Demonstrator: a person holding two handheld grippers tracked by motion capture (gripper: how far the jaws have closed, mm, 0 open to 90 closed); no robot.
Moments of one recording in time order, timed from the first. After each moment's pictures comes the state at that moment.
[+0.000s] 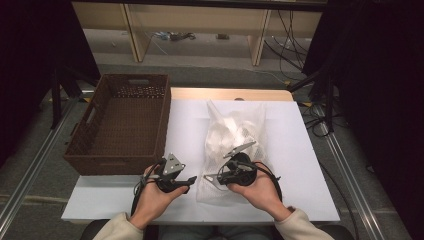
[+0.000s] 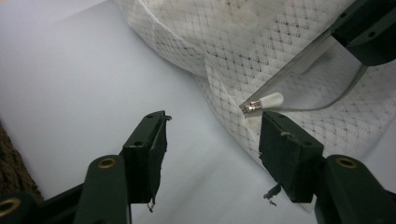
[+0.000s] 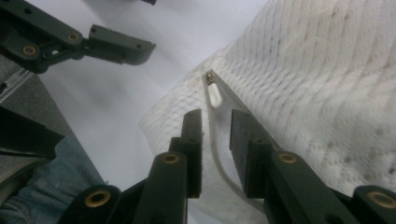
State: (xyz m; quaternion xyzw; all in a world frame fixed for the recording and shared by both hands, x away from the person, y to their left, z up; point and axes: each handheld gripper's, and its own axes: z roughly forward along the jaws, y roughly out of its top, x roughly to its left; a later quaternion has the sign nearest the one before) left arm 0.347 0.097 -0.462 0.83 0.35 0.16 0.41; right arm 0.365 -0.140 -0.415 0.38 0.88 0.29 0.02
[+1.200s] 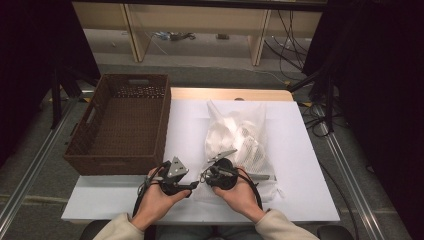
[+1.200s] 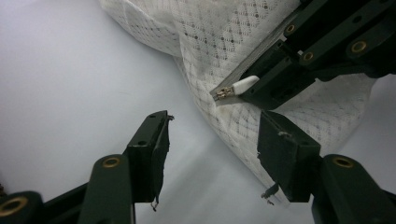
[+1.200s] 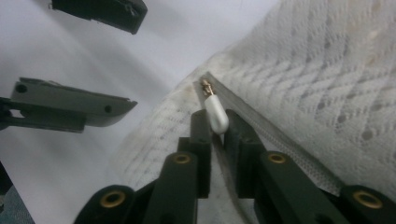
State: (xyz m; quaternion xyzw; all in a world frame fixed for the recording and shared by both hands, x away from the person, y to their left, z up) left arm 0.346 0.094 -0.466 0.86 0.31 0.15 0.38; right arm 0.374 -0.101 -0.463 0.40 0.87 0.30 0.05
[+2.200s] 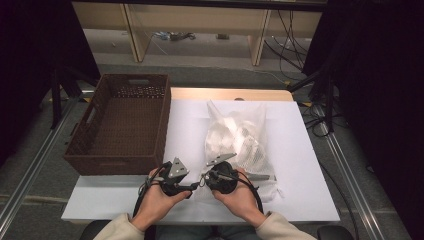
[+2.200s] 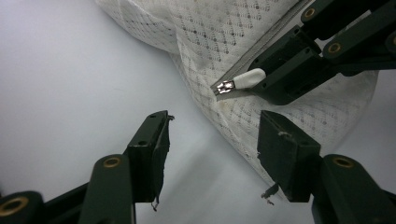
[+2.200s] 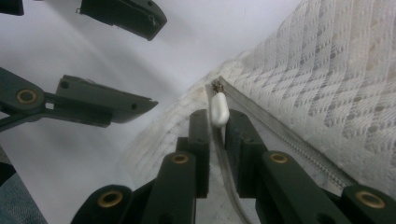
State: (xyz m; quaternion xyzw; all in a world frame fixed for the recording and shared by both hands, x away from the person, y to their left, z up) left arm 0.345 0.090 -0.468 0.85 0.32 0.14 0.39; right arm 0.359 -0.099 -0.455 0.40 0.87 0.29 0.07
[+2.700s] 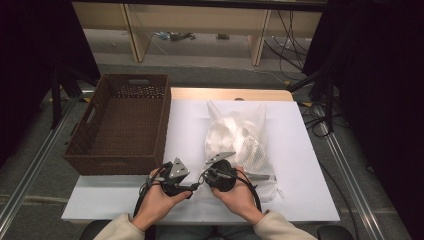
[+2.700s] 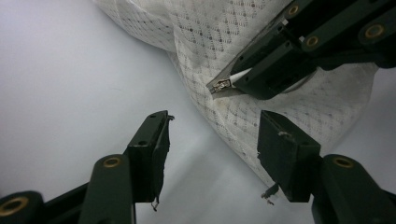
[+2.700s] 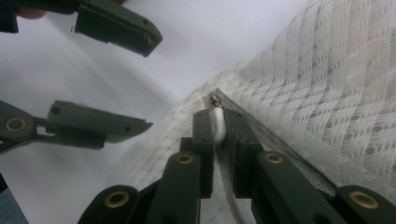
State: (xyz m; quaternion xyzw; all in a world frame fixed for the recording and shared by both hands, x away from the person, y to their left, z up) left arm 0.344 0.088 -0.470 0.85 0.33 0.13 0.39; right arm 0.366 -0.096 -0.457 0.39 0.86 0.31 0.08
